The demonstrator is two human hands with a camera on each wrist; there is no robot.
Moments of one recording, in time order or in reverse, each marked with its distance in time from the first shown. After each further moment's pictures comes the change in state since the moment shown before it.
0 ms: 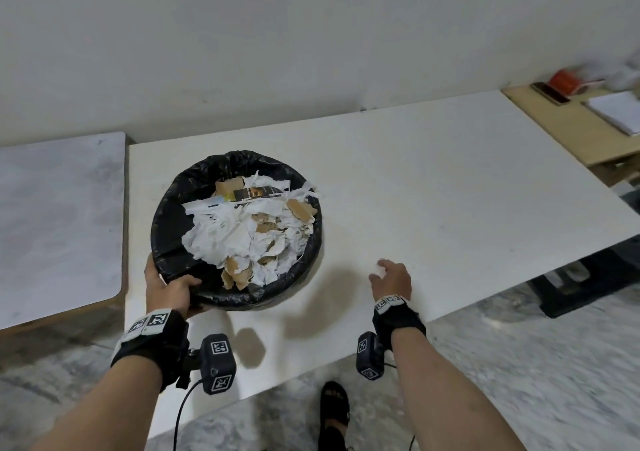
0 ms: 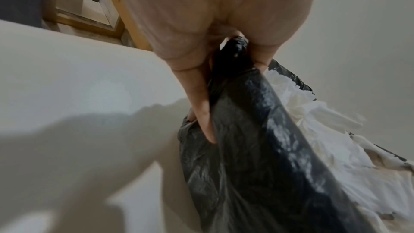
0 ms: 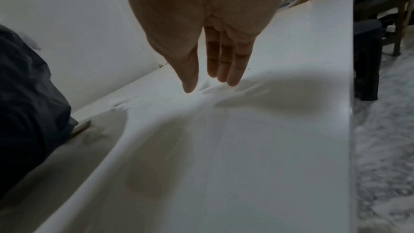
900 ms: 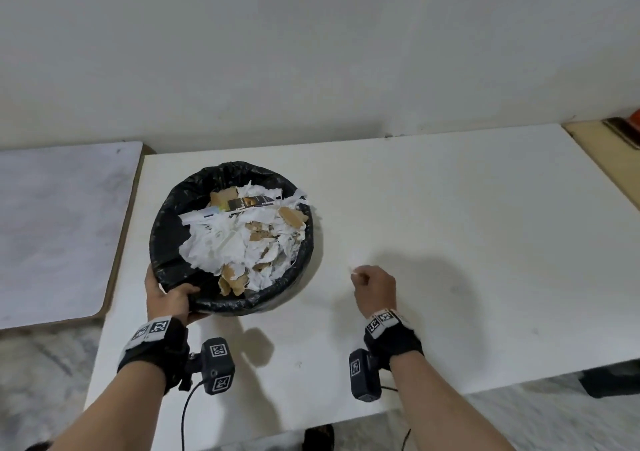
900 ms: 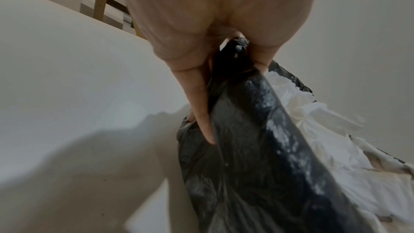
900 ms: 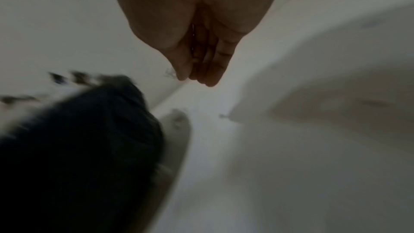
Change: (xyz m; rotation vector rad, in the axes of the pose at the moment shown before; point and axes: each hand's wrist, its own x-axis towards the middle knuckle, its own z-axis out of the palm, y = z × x) left_hand 0.019 0.011 0.082 -0.105 0.207 -0.039; right_hand 0.083 -0.078 -0.034 0.036 -0.173 -0.372
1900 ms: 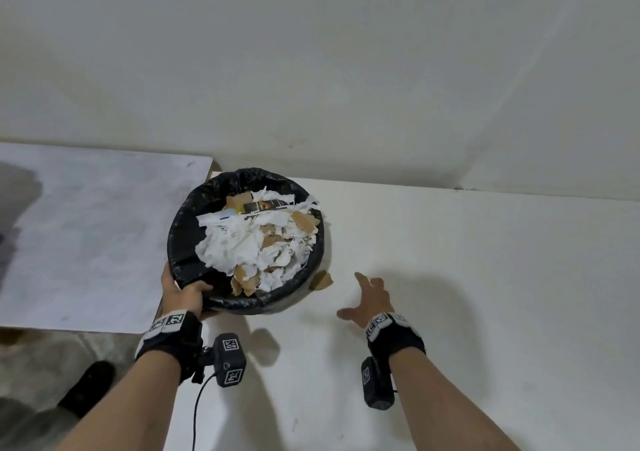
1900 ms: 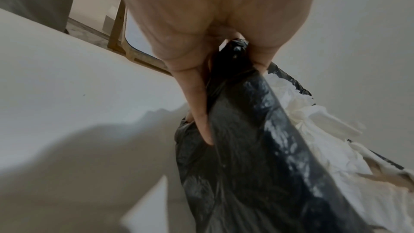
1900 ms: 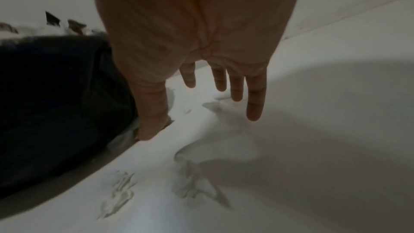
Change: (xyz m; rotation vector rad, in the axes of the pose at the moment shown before) left_hand 0.095 0.050 -0.025 -0.072 0.134 0.007; right_hand 0.085 -0.092 0.084 -0.413 -0.544 -0.021
